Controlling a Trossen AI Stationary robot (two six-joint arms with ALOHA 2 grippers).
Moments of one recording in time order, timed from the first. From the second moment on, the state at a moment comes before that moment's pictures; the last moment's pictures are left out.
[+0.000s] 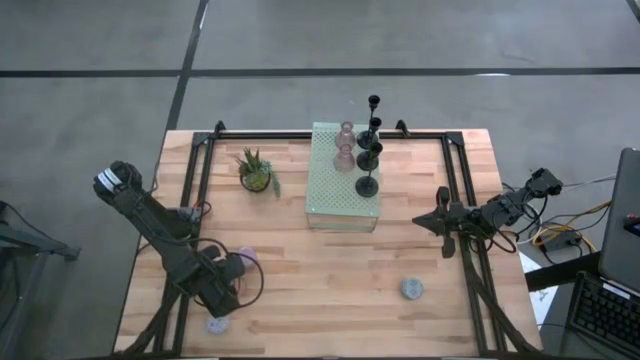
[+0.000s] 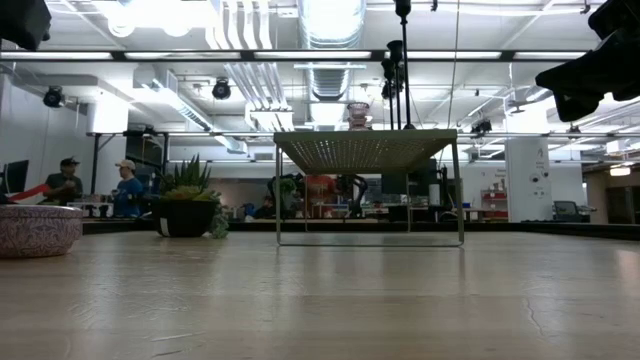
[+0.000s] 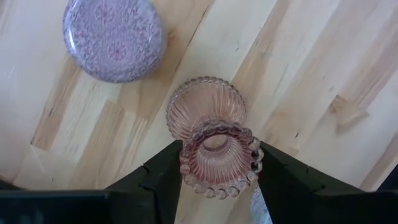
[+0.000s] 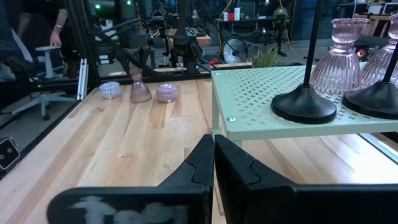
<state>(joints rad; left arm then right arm) -0.82 1.36 0.94 -0.98 -0.10 -1.33 0.54 0.02 0.13 -0.26 0.58 0.17</state>
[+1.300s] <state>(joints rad) -0.66 1.36 1.23 -0.92 -0.36 -1.05 0.54 0.02 0.13 -0.26 0.58 0.17</state>
